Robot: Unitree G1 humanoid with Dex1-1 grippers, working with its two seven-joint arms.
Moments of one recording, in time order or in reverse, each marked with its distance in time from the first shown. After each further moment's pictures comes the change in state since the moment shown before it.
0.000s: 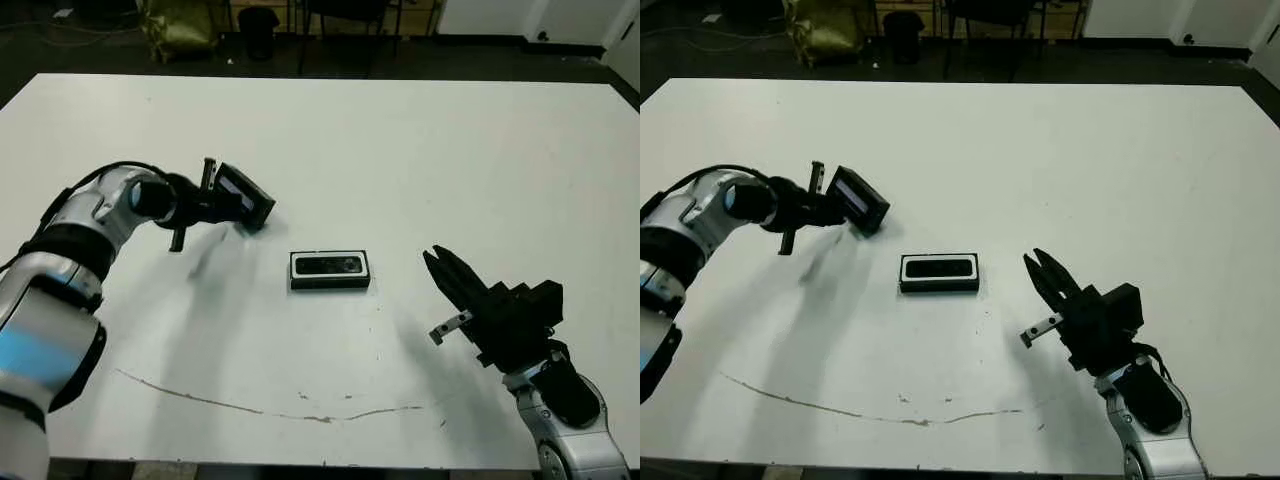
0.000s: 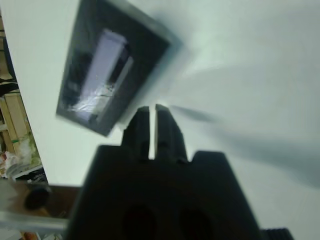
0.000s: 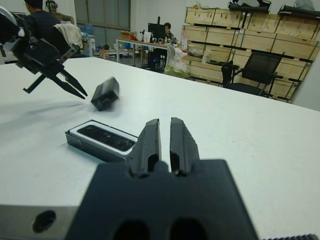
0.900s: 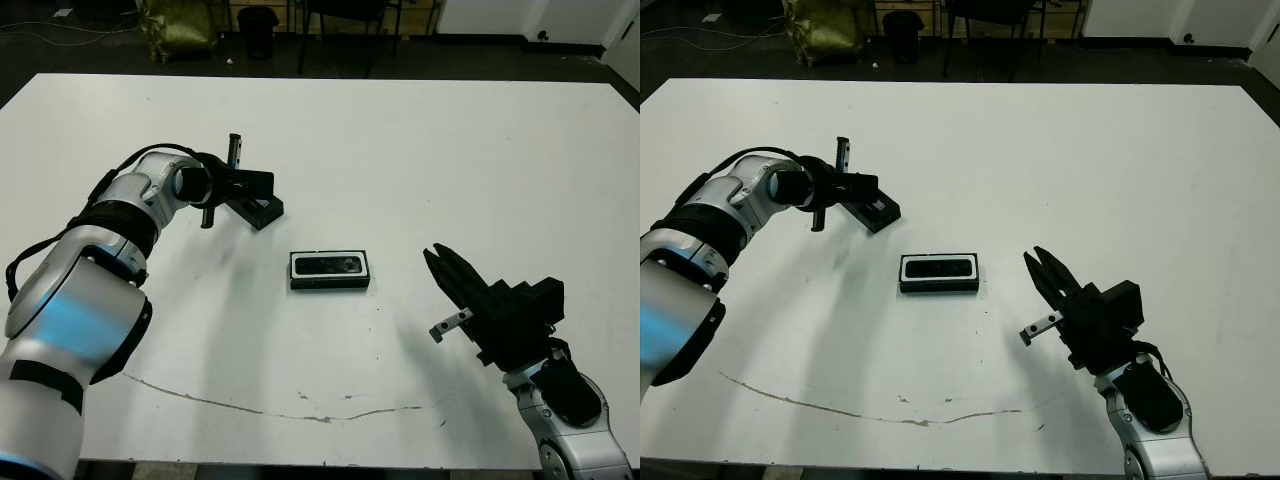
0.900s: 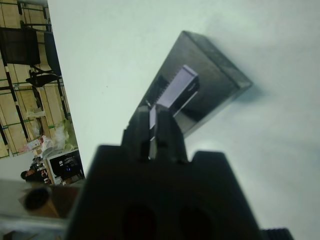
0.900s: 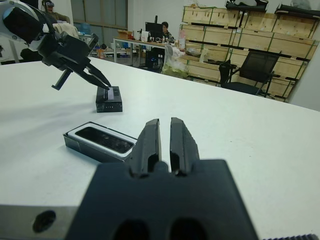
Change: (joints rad) left arm -0.154 -0.162 -0.061 0.187 0.095 0.063 0.226; right arm -0.002 0.000 0.000 -0.025 -0.001 0.037 -0.013
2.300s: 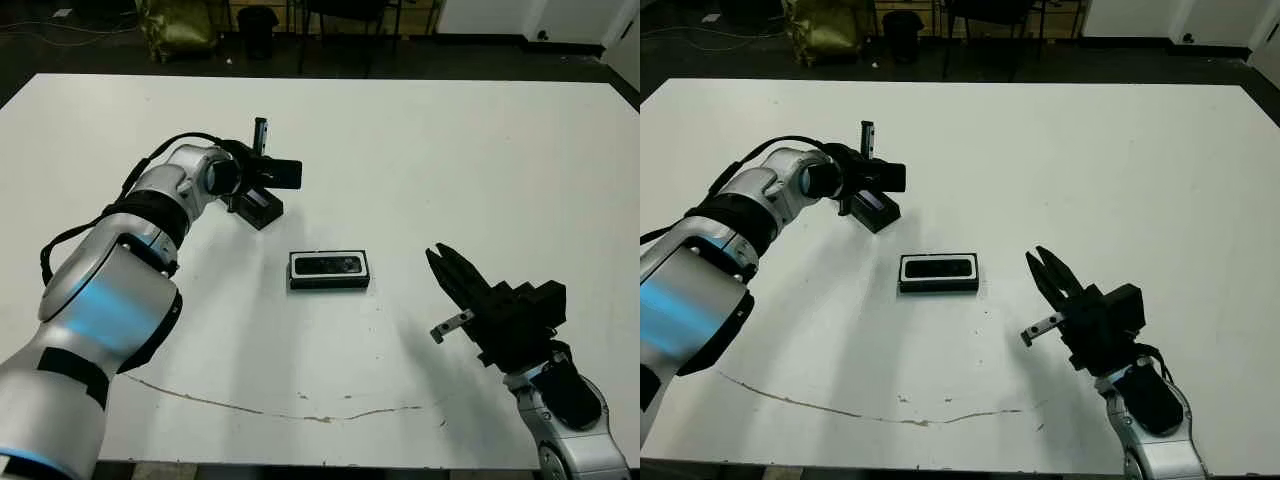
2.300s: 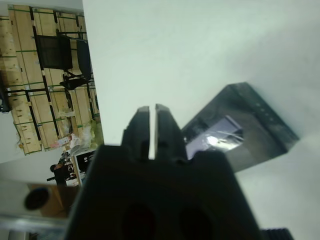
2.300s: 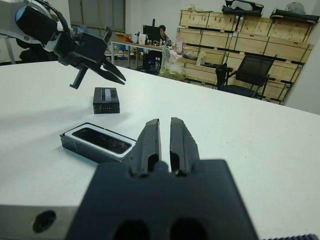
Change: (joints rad) left arm -0.065 -0.112 -0.038 0.079 0.042 0.064 0.178; right arm 0.010 0.003 0.000 0.005 -0.009 -0.037 -0.015
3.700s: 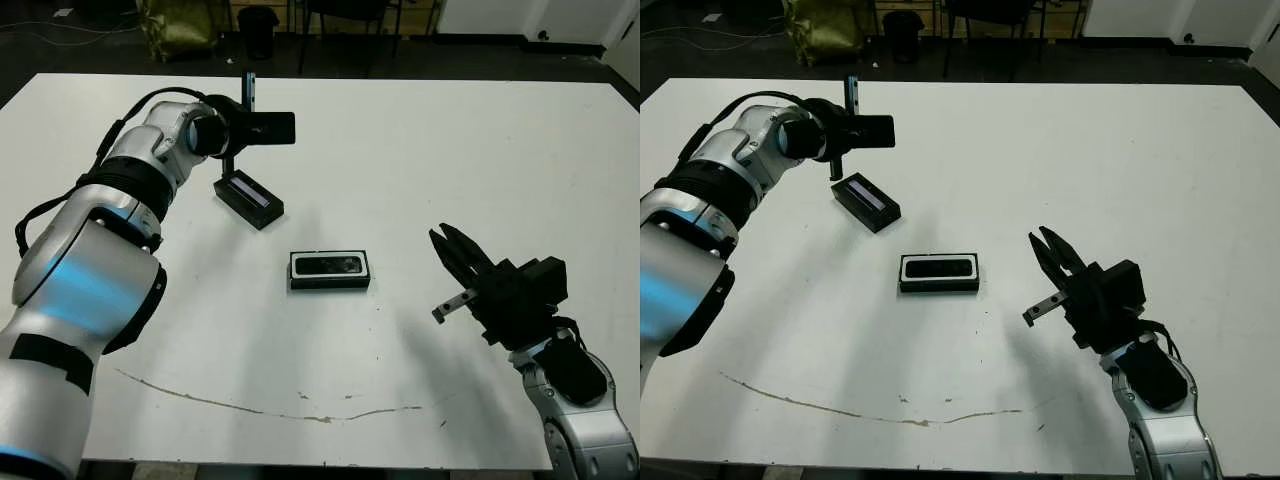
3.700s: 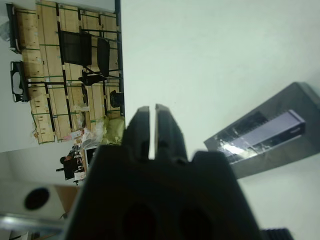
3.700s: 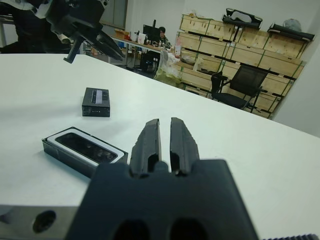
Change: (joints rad) left arm -0.088 0.040 0.039 -0.026 -0.051 0.015 -0.029; right arm -0.080 -0.026 -0.014 0.005 -0.046 0.038 0.002
